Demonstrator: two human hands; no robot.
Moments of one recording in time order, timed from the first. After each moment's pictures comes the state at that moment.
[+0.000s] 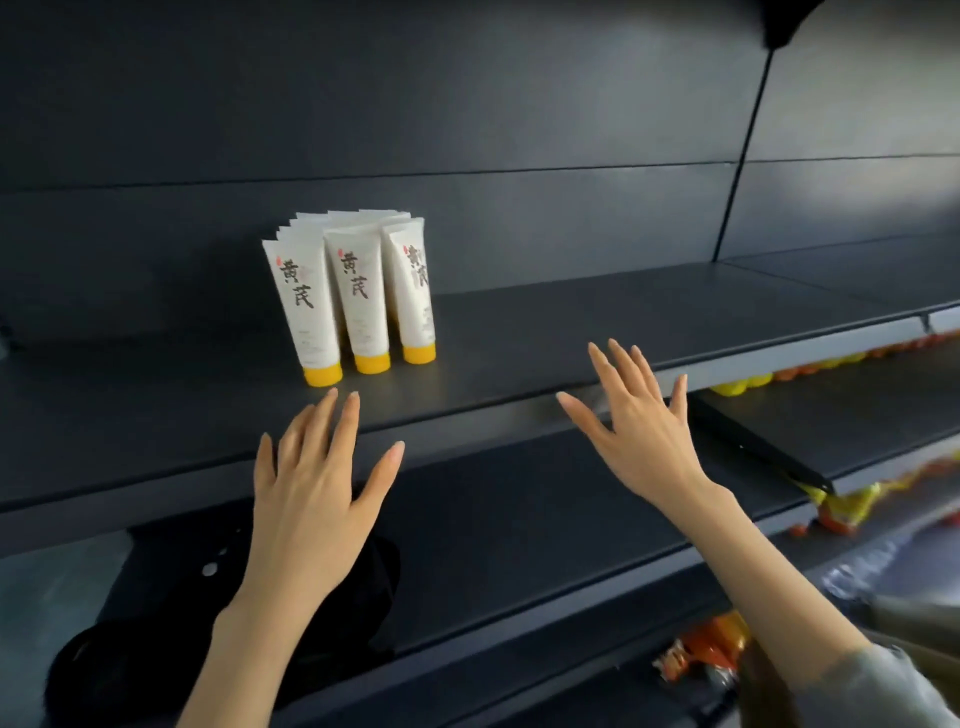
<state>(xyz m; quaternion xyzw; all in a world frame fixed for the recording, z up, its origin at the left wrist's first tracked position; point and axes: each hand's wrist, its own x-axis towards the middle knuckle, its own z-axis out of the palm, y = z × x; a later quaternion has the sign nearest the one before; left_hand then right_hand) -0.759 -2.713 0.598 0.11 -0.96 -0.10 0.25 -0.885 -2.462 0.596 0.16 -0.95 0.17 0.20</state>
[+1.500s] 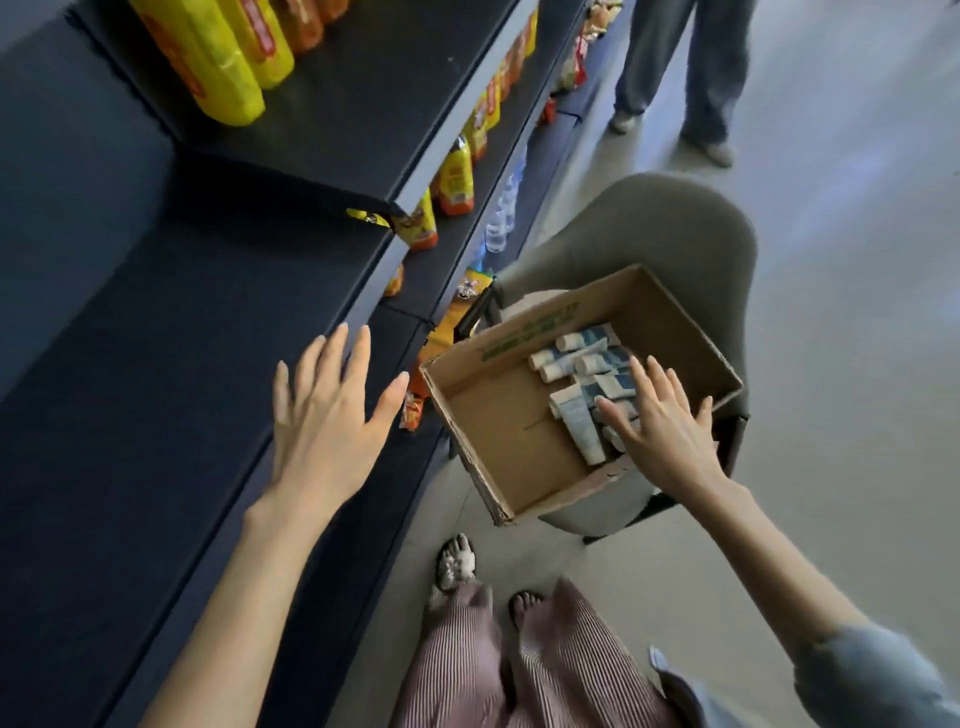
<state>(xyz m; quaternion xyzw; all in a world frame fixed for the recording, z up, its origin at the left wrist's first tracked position) -0.977 -2.281 0.408 -0.29 -0.95 -0.06 -0.07 -0.803 -2.034 0.324 -0.38 -0.90 0.20 -0.11</state>
